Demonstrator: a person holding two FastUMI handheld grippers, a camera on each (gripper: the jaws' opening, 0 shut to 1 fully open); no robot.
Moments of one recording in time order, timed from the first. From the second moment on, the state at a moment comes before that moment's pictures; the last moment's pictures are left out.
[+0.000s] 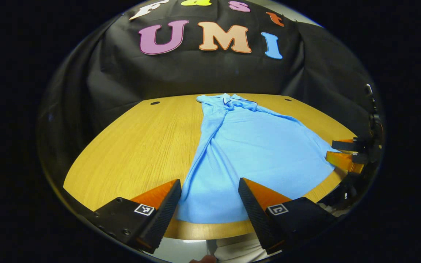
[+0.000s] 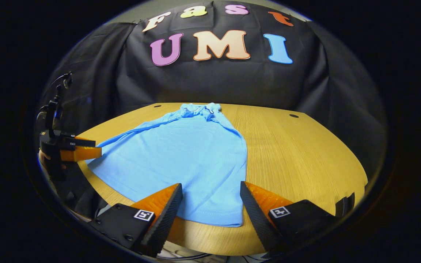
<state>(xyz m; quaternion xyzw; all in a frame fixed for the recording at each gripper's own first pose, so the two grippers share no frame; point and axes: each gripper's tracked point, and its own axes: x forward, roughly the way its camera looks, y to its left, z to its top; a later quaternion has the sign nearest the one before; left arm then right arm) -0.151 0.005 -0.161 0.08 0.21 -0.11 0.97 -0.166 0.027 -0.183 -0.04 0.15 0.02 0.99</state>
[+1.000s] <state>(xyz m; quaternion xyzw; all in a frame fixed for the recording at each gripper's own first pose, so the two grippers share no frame) -0.150 -0.040 -0.167 0.02 0.18 -0.20 0.96 -0.156 0.072 -0.188 -0.04 0.15 0.07 0.98</state>
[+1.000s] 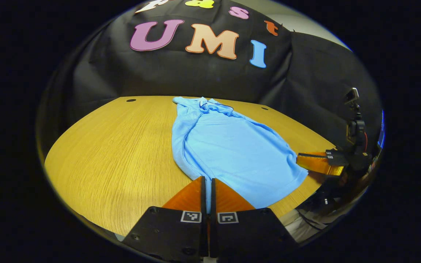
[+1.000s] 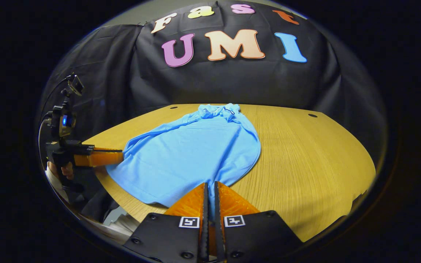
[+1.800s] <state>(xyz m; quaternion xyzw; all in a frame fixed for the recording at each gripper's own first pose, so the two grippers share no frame) -0.097 -0.051 -0.106 0.02 0.14 -0.20 0.97 -0.107 0.077 -0.141 -0.04 0.16 0.08 0.98</state>
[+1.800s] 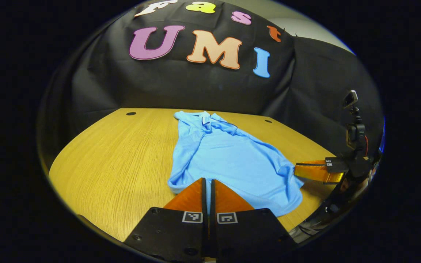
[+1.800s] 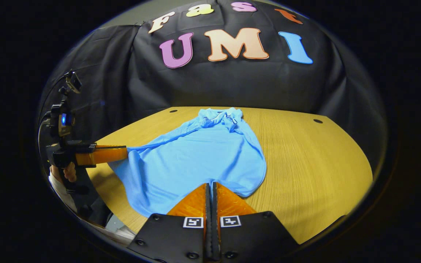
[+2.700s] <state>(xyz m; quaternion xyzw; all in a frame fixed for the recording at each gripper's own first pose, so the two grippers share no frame) 0.102 -0.045 -0.010 0.01 0.08 -0.17 0.98 0.095 0.021 -0.055 -0.10 0.13 0.02 0.99</state>
